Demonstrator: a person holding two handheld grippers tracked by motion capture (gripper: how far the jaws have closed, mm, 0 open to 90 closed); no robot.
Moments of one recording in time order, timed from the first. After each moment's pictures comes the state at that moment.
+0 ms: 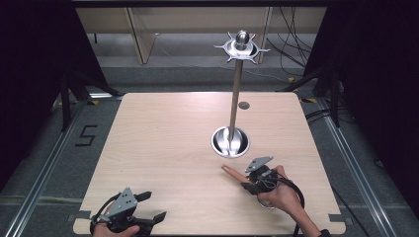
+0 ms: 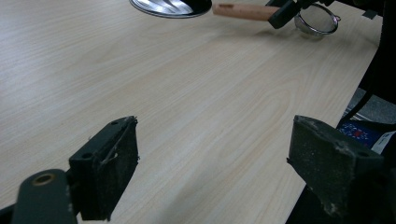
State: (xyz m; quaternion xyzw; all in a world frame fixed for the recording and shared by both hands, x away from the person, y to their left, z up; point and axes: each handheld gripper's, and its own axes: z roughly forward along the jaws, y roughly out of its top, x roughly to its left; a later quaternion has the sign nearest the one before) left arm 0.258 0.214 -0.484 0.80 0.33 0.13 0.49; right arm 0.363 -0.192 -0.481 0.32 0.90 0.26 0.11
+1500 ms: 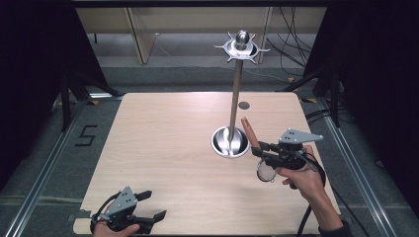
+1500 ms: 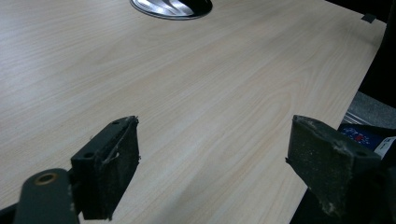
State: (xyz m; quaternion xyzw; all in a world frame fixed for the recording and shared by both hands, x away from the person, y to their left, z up) left arm 0.260 0.215 -0.485 0.79 0.34 0.12 0.49; right arm 0.373 -0.238 -0.385 0.34 0.78 0.51 0.15
